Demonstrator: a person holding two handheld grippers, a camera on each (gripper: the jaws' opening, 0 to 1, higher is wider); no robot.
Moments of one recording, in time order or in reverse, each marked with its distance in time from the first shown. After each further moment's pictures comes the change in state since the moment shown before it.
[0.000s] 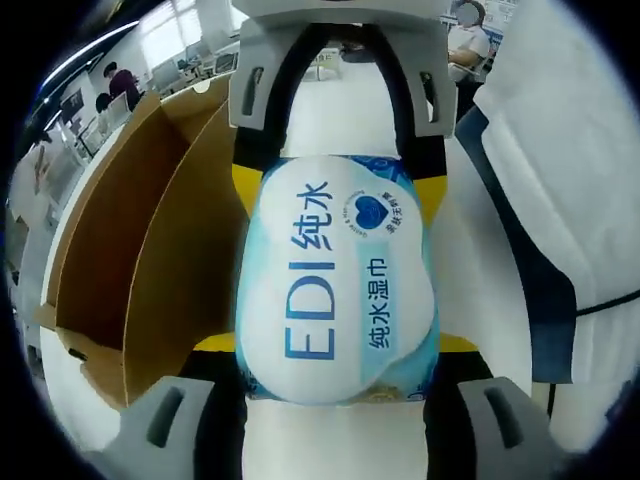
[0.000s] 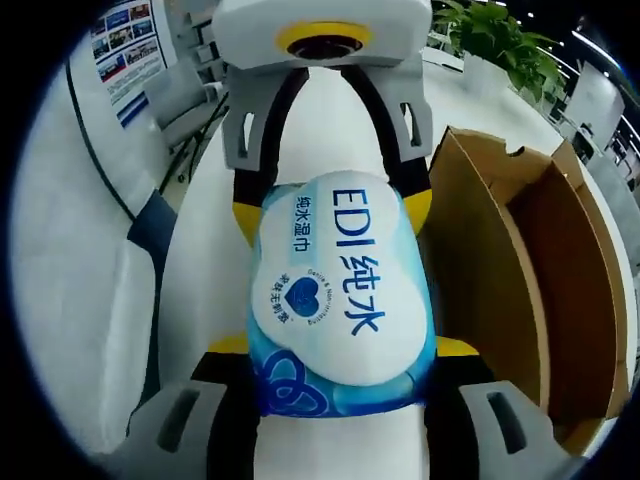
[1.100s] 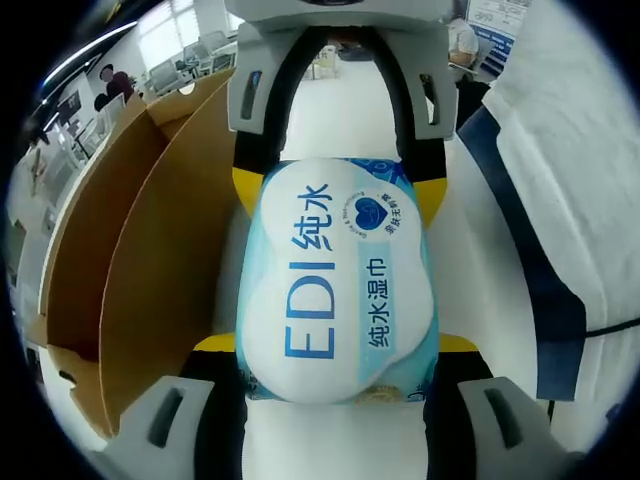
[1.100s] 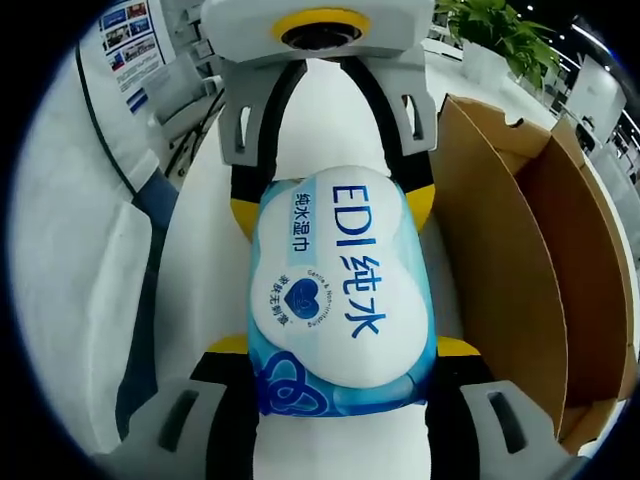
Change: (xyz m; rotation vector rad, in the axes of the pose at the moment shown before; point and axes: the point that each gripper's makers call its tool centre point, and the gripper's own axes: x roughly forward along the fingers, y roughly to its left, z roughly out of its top) left arm 0.010 0.004 0.009 0.007 0.000 -0.001; right arm 0.000 -0.003 -0.015 0.008 0.026 0.004
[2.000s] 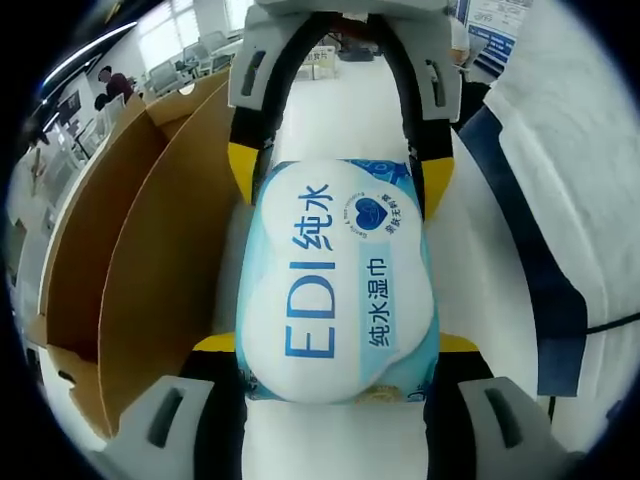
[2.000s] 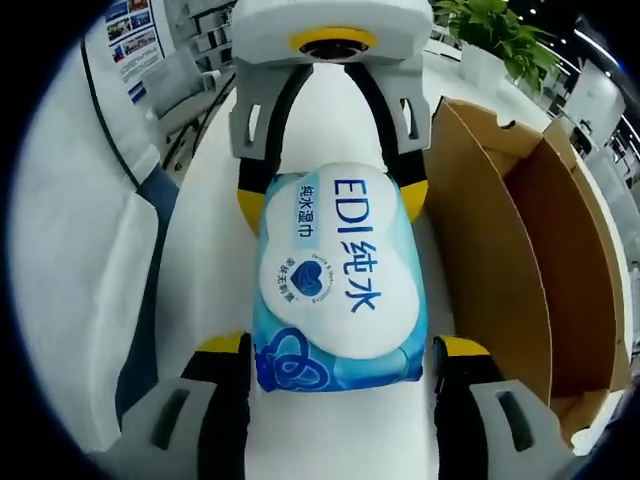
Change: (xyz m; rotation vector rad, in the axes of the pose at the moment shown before) left arm 0.000 -0.003 0.001 0.001 -0.004 0.002; right arm -0.019 0.002 -0.012 0.002 0.019 -0.039
